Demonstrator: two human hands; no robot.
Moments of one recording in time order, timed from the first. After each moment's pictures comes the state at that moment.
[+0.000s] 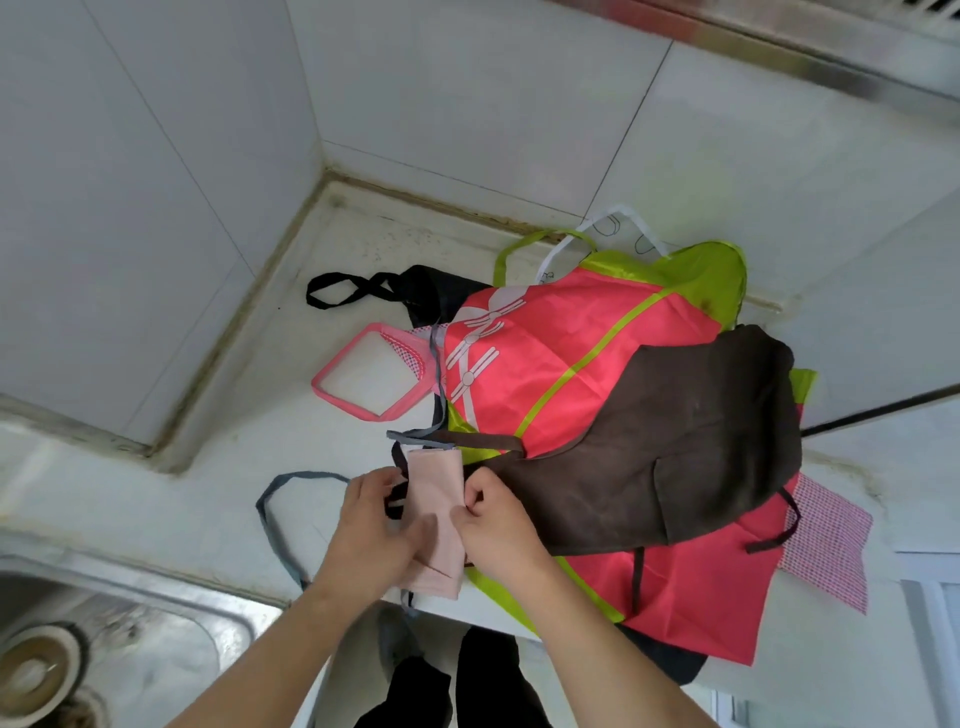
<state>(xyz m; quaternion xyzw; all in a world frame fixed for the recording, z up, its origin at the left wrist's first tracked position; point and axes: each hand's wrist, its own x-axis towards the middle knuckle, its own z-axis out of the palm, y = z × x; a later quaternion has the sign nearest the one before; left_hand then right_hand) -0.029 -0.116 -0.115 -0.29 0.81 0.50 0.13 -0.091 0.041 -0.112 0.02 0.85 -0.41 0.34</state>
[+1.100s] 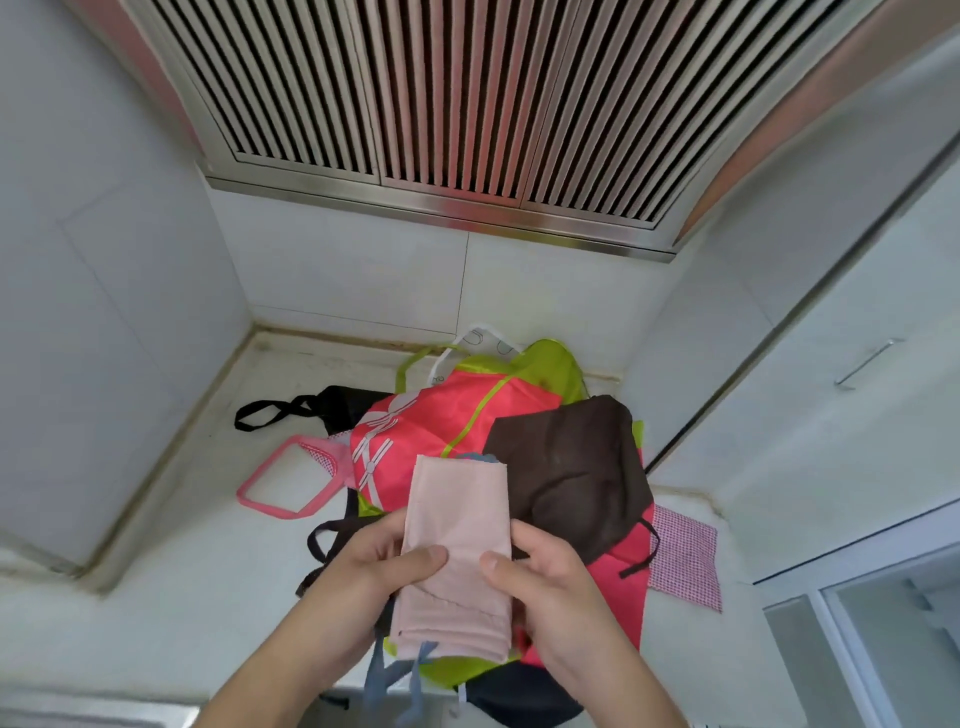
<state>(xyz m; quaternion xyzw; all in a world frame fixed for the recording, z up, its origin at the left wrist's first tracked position) -0.018 -0.007 0.094 -0.11 0.54 0.81 0.21 -0.034 0.193 0.091 0.02 0.62 -0.74 0.24</state>
